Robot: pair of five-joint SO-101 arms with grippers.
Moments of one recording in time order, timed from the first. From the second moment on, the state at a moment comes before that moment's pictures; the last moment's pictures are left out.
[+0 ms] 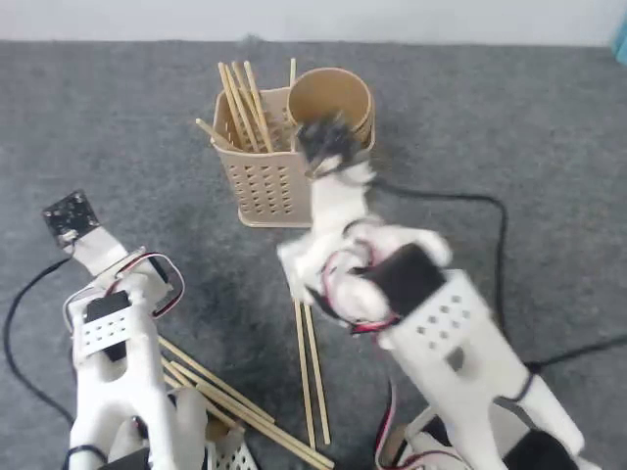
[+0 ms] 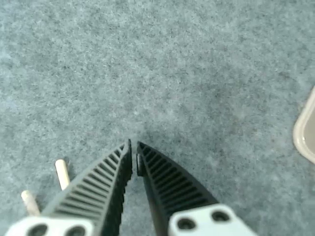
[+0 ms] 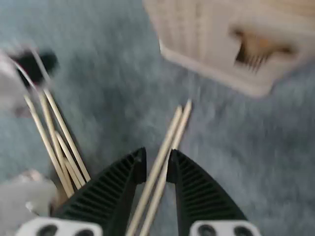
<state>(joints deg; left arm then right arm) -29.2 -35.0 72.9 32.5 16.9 -46.7 -30.3 18.8 81.8 -18.2</state>
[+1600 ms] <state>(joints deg) -29.2 -35.0 72.9 32.5 16.9 -49.2 -8.7 54.3 32.4 -18.2</state>
